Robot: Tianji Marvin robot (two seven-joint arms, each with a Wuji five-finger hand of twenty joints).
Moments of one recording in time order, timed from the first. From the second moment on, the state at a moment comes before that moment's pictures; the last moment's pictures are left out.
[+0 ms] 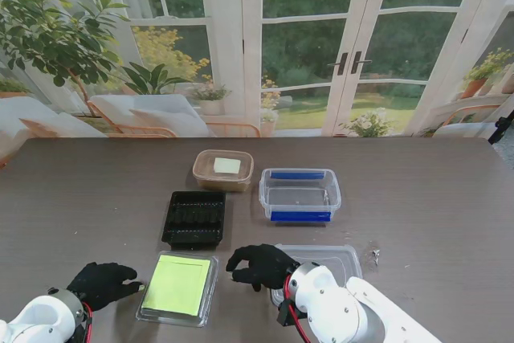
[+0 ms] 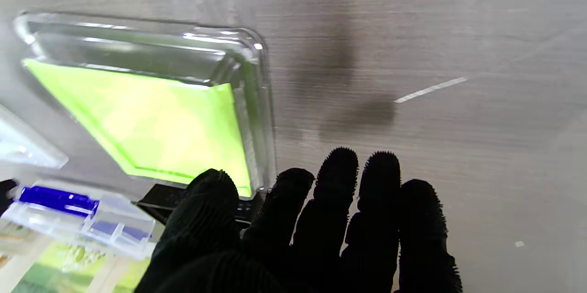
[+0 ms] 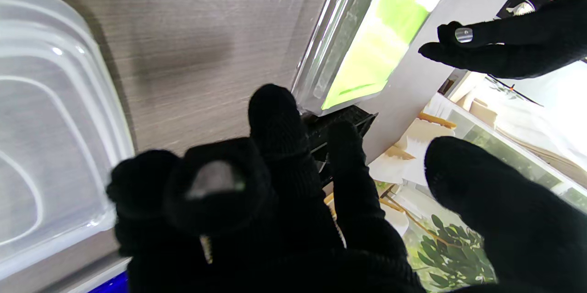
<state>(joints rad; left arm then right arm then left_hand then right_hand) 2.12 -1.03 -1.64 -1.99 0.89 0.06 -0.41 -1.52 -1.08 0.85 -1.77 -0.42 0.22 0.19 1.07 0.01 0.00 -0.03 0.70 0.35 0.12 0.21 0.83 0.38 0.27 0.68 0.55 0.44 0.62 0.76 0.14 0.34 1.06 0.80 0.19 -0.40 1.16 -0.05 0.61 0.07 0.57 0.20 1.19 0.23 0.86 0.69 1.26 0.26 1.44 0.79 0.74 0.55 1.61 0.72</state>
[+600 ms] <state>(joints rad) 1.99 -1.02 -1.59 -1.90 0.68 0.09 -0.48 -1.39 -1.08 0.72 -1.70 -0.47 0.27 0.23 1.16 -0.05 0.11 -0.03 0.78 0.39 0.15 0.18 1.03 0.34 0.77 1.23 0.84 0.41 1.24 1.08 0.45 0.41 1.48 1.09 0.24 -0.42 1.26 -0.04 0.59 0.04 0.56 0.20 1.33 0.06 1.08 0.88 1.30 0.10 1.70 0.96 0.73 0.36 1.84 0.70</state>
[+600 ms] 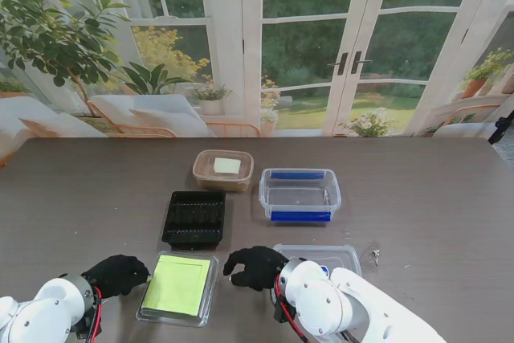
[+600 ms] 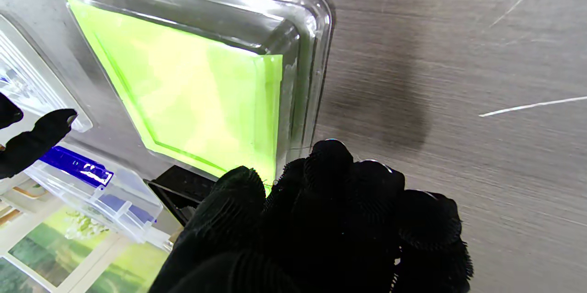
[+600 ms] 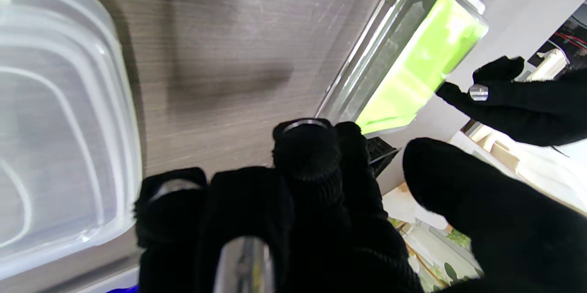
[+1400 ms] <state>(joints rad) 1.95 -1.01 -1.55 -1.87 0.64 0.14 -0.52 -1.34 -1.09 0.60 -1.69 -0.48 0.34 0.20 1.16 -0.04 0.09 -0.03 0.77 0.43 0.15 0.16 1.02 0.35 0.71 1.20 0.83 0.43 1.21 1.08 0.43 0.43 1.47 1.09 0.24 -0.42 1.25 -0.03 0.58 0.03 0.53 0.19 1.34 0.05 1.08 0.89 1.30 0.08 1.71 0.97 0.73 0.33 1.85 0.72</state>
